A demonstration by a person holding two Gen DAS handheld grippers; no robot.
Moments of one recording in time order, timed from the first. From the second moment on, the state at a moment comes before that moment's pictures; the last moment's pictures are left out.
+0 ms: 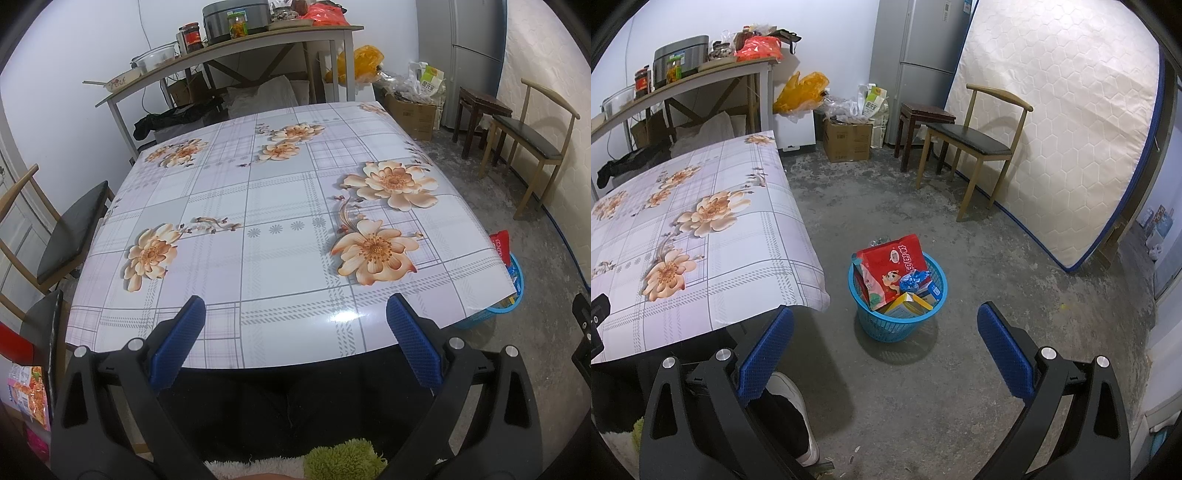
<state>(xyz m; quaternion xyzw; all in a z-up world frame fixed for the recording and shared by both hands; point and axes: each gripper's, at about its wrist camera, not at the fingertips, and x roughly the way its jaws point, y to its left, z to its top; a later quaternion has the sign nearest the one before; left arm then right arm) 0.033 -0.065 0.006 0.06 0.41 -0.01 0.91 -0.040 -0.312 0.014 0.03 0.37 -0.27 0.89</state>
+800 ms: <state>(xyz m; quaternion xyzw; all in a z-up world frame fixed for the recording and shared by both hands) 0.030 -0.067 0.004 0.06 0.41 -0.01 0.91 -0.040 -0.311 0.014 0.03 0.37 -0.27 0.89</state>
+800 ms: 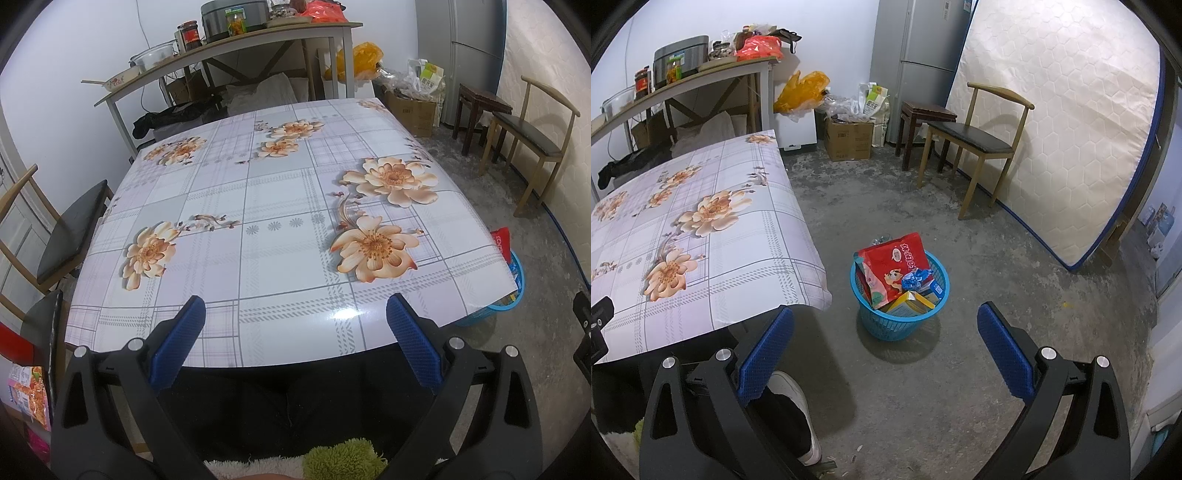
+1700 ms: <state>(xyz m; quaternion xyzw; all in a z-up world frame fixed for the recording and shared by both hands) 0.031 -0.066 0.005 0.06 0.41 -0.01 0.91 -0.040 -0.313 0.015 0.03 0.37 -0.27 0.89</state>
